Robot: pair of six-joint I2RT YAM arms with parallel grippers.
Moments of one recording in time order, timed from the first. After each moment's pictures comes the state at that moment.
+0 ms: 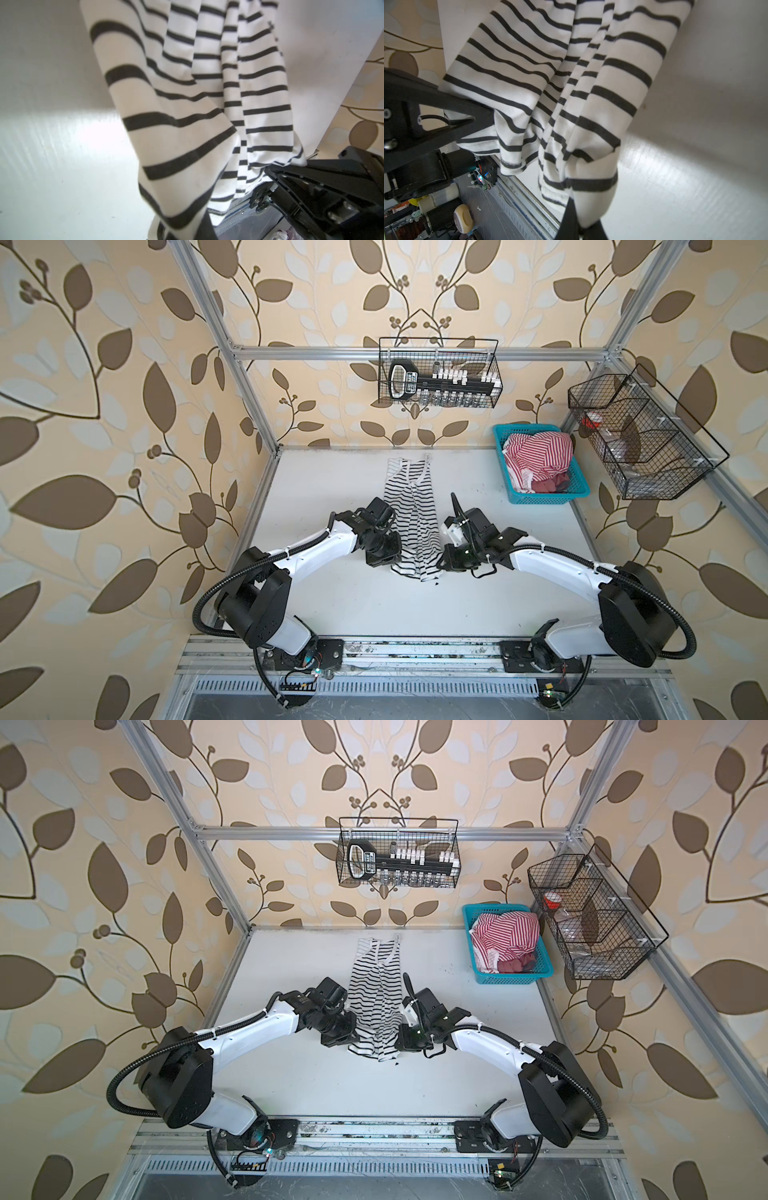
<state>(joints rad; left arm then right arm) -0.59 1.51 1.02 -0.66 0.38 -0.84 0.59 1.42 0.83 -0.47 -0.39 0.55</state>
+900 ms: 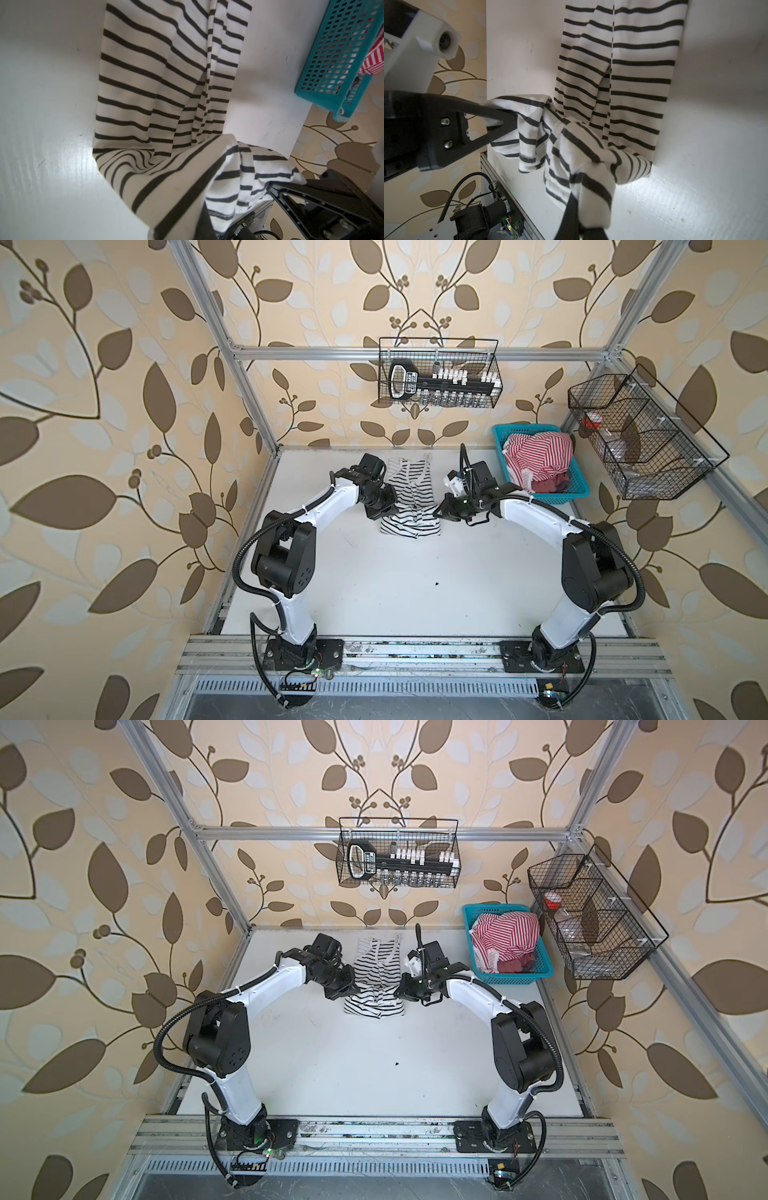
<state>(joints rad) -0.37 1.83 1.46 -0.72 0.44 -0.77 0.37 1.74 1.27 -0.50 -0.51 0.49</state>
